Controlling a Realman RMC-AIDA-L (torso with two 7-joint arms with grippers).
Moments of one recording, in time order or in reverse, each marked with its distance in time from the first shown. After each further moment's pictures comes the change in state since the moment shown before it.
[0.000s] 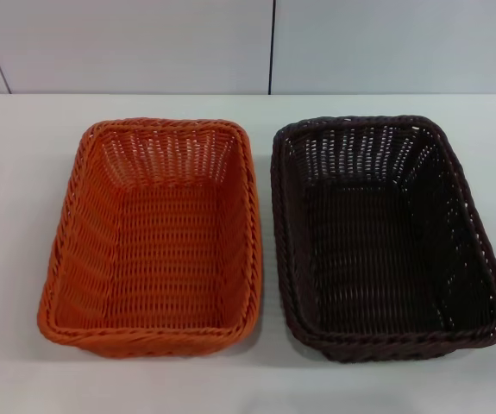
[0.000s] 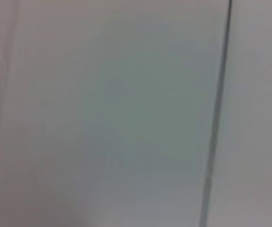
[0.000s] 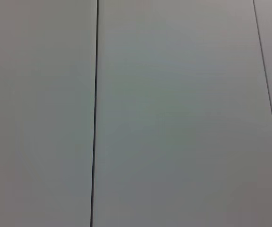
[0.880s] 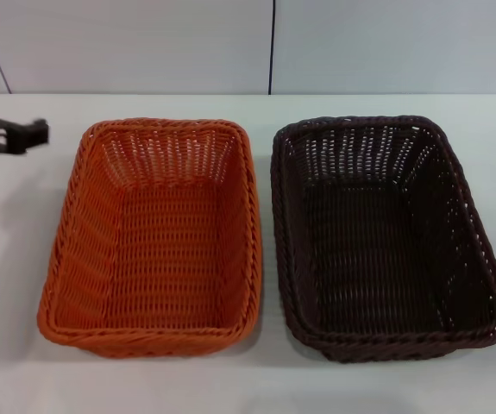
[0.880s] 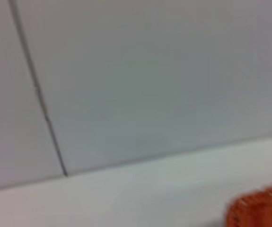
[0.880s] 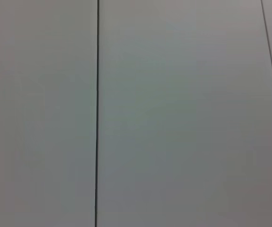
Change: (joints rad) left arm 0.049 -0.037 -0.426 -1.289 0.449 -1.880 0.257; right arm 0.027 -0.002 0.001 0.001 0.020 -0.051 0.000
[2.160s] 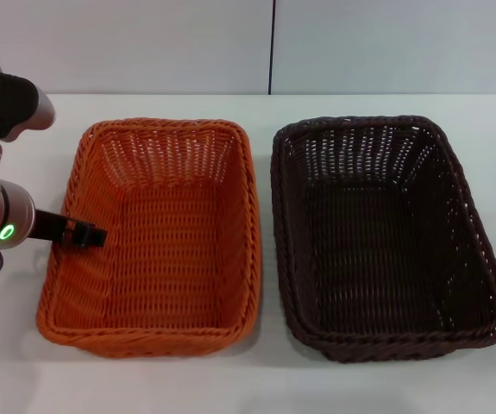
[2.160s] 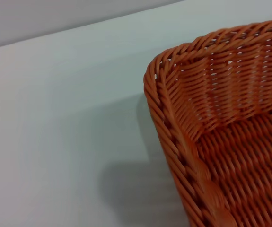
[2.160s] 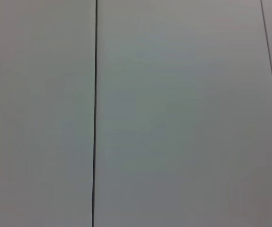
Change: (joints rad) left arm -0.185 -0.005 0.079 0.196 0.036 -0.318 -0.069; right arm -0.006 0.001 -0.003 0.009 0.004 0.000 0.000
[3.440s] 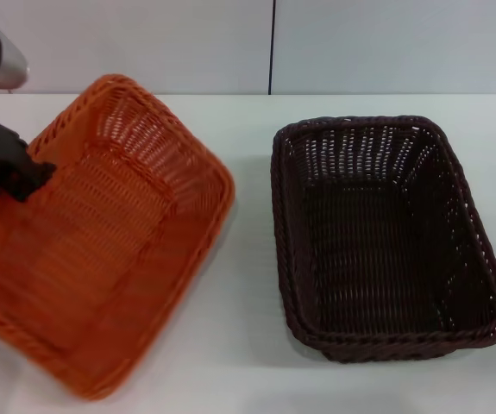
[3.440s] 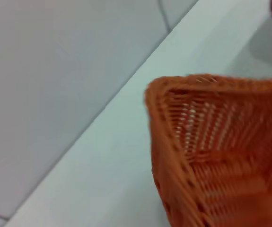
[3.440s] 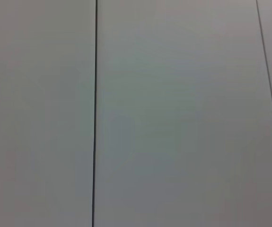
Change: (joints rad) left arm -0.029 0.001 -0.256 -0.264 -0.107 -0.237 0.742; right arm -0.012 0.003 -0.012 -0.009 0.000 0.028 0.000
